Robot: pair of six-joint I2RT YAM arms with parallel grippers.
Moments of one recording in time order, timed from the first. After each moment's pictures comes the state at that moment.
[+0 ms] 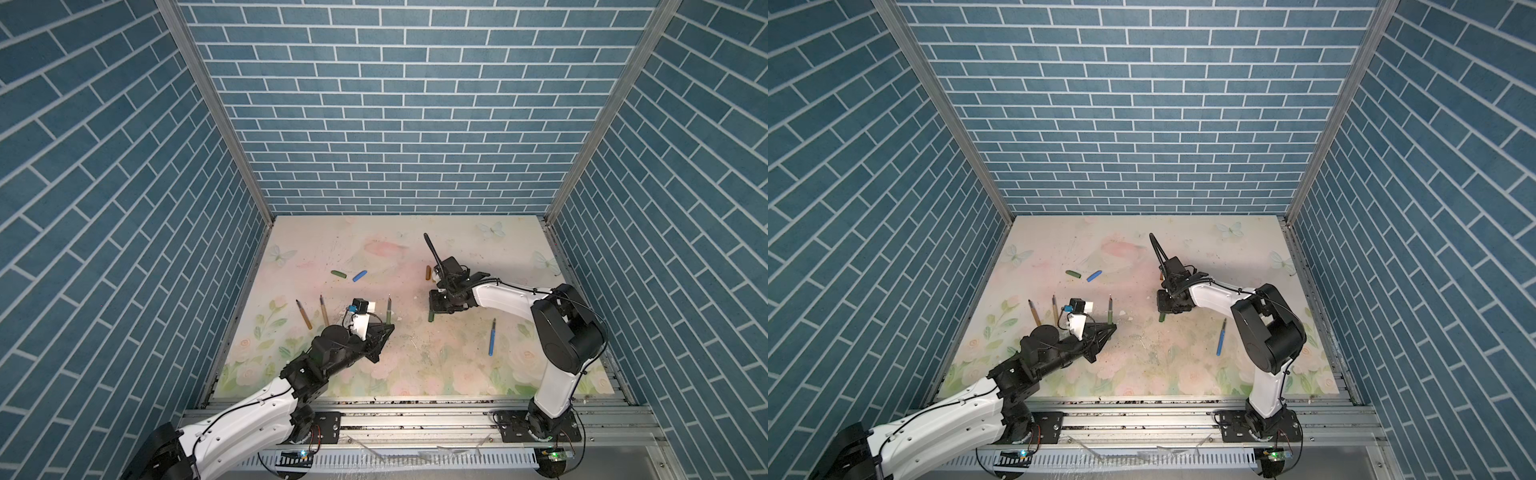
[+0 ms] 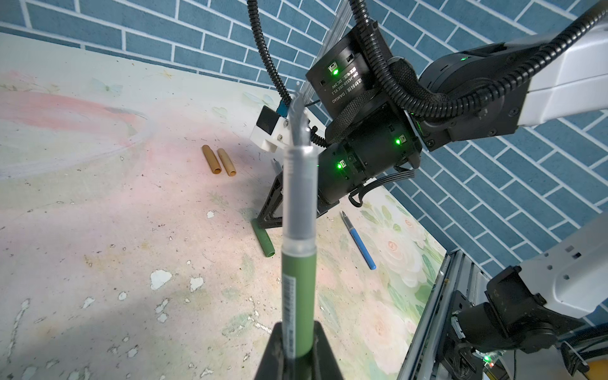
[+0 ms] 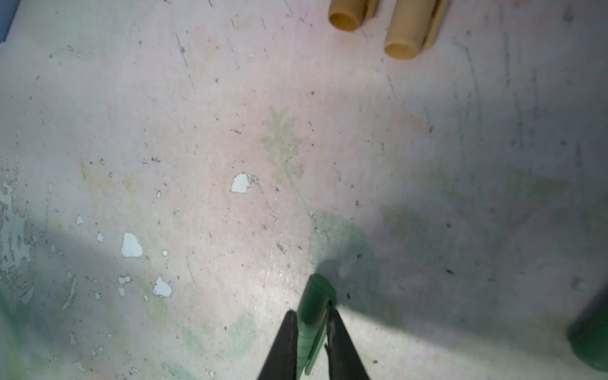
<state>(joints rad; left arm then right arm) -0.80 0.75 0.24 0.25 0.11 -0.48 0.66 1.82 1.12 -0.44 -0.15 0.50</state>
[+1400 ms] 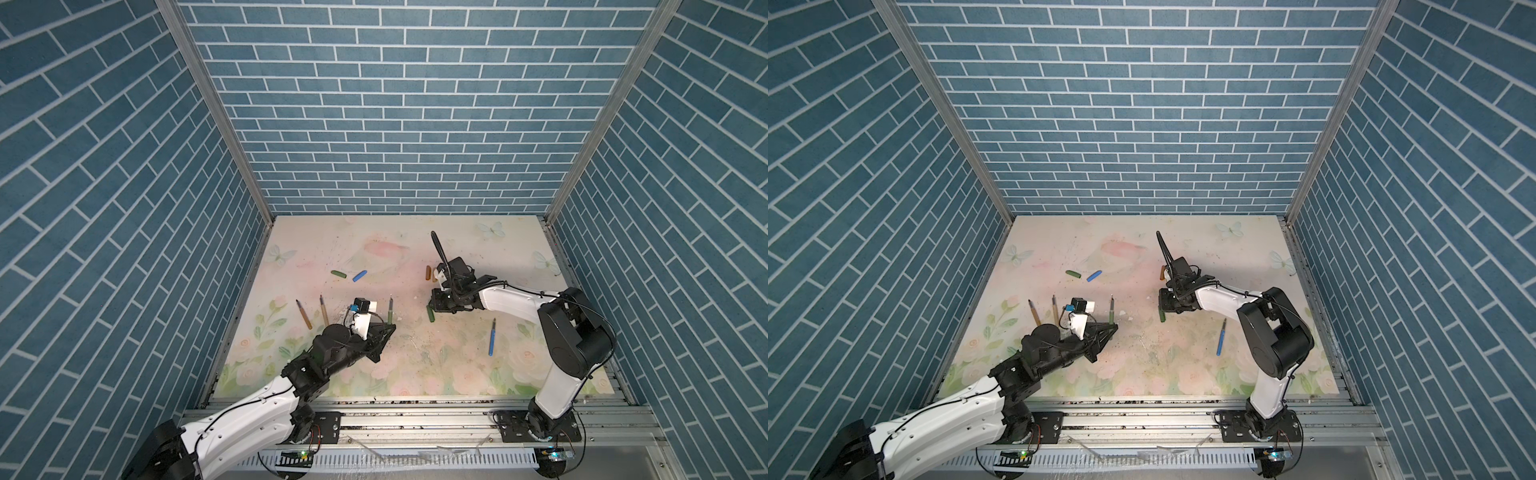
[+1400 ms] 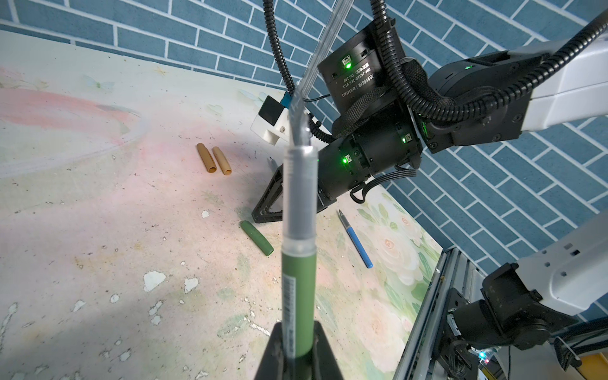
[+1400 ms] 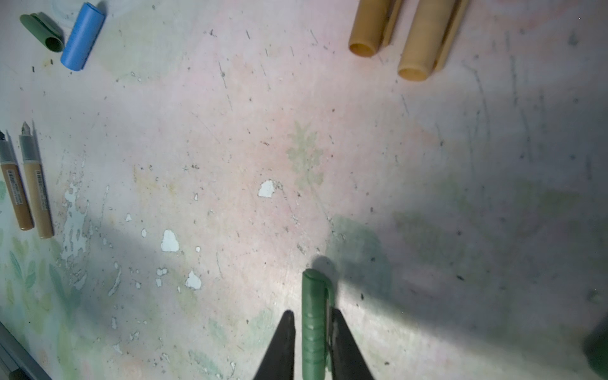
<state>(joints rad) -0.80 0.77 0.25 0.26 0.13 -0.48 0.64 1.77 1.05 -0.33 -0.23 0.50</state>
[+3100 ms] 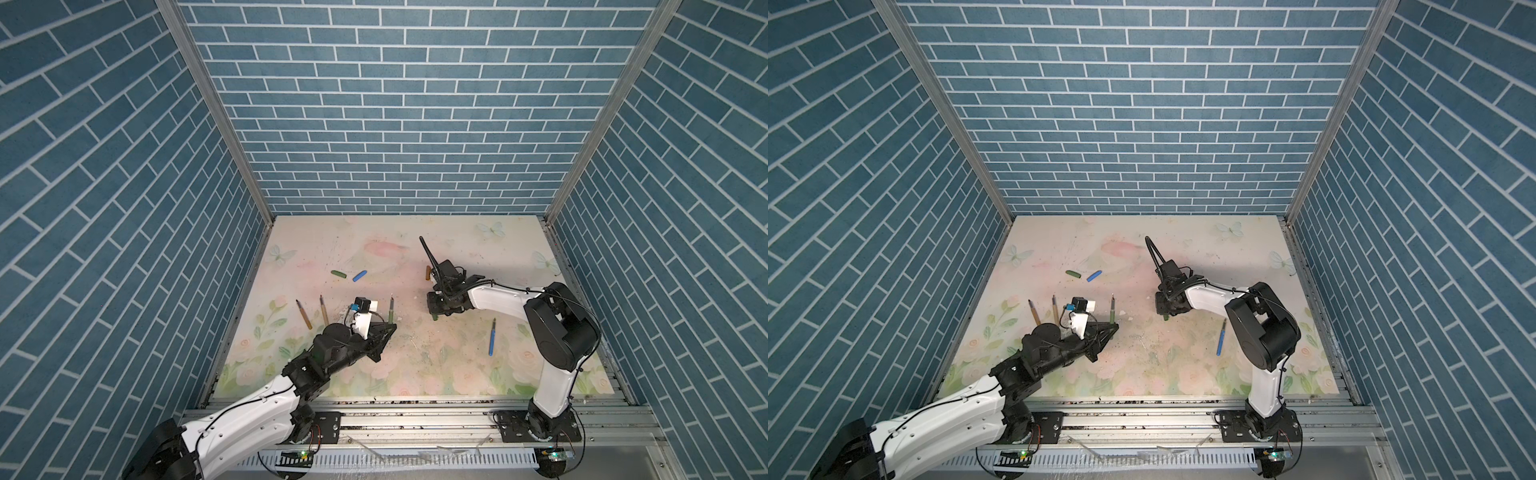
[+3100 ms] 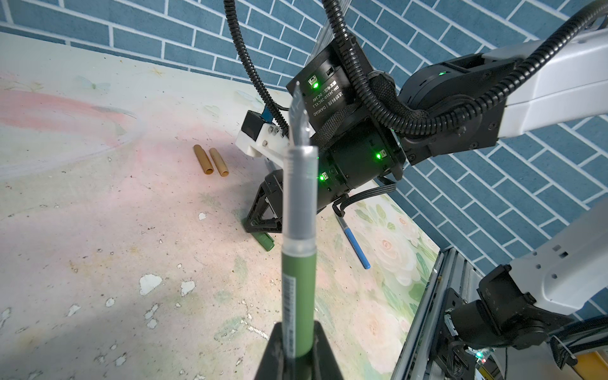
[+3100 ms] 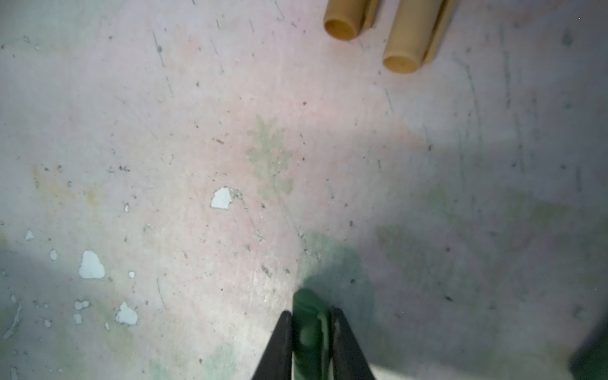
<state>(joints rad) -0.80 0.78 0.26 0.27 0.13 -0.48 0.70 1.85 1.12 -0.40 -0.07 0.47</state>
